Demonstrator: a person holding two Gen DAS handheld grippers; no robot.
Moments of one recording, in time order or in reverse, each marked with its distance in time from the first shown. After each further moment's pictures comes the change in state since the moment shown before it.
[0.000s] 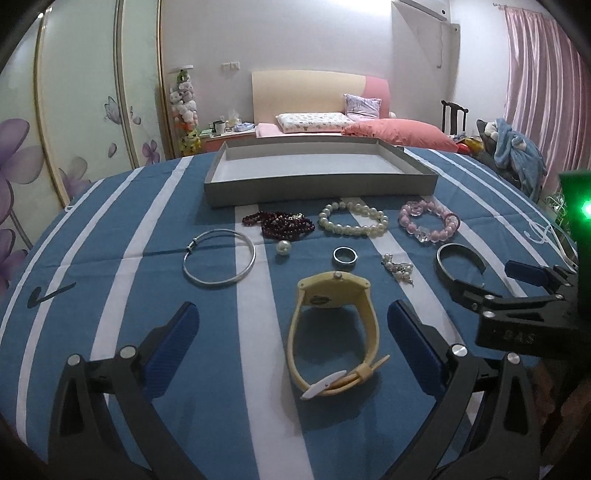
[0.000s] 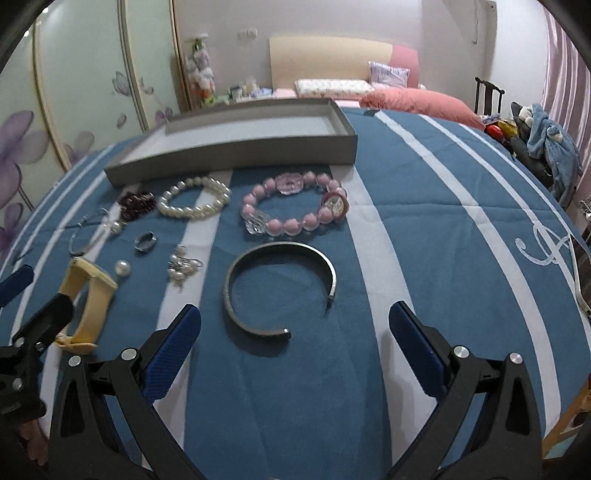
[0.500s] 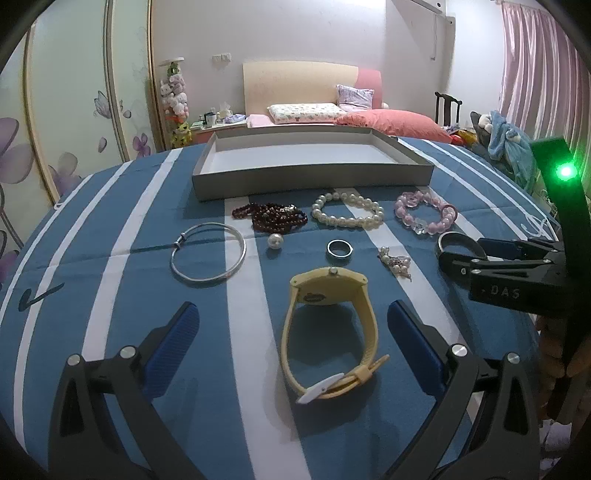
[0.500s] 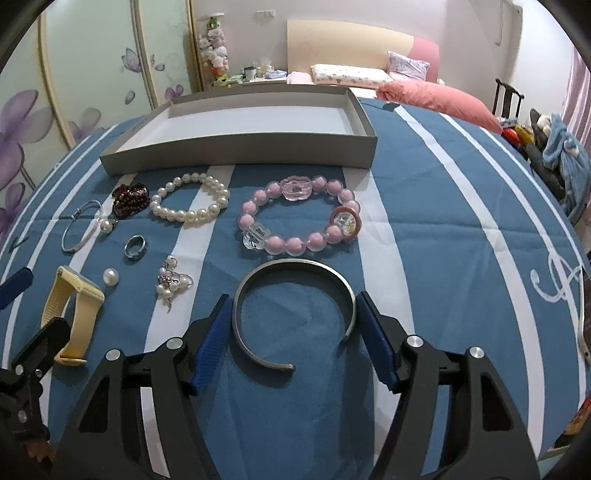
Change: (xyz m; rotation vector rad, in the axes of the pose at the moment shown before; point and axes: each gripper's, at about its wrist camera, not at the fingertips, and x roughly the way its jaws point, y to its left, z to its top) left arm 0.010 -0.001 0.004 0.013 0.041 -0.033; right arm 0.007 0.003 0.019 -0.068 0.062 0.027
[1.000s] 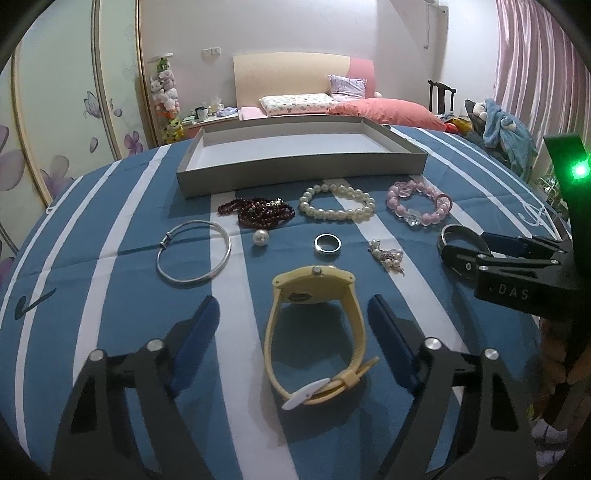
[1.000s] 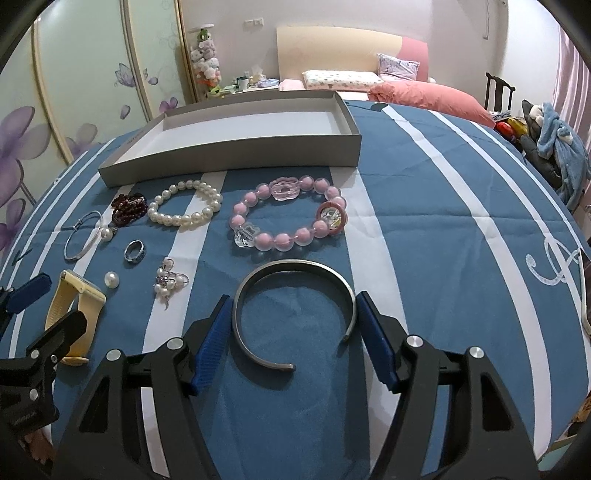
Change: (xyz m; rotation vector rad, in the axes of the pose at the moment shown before) left arm 0.009 -0.009 0.004 0.032 0.033 -0.013; right arm -0.003 -0.010 -0.003 0.043 -0.029 0.002
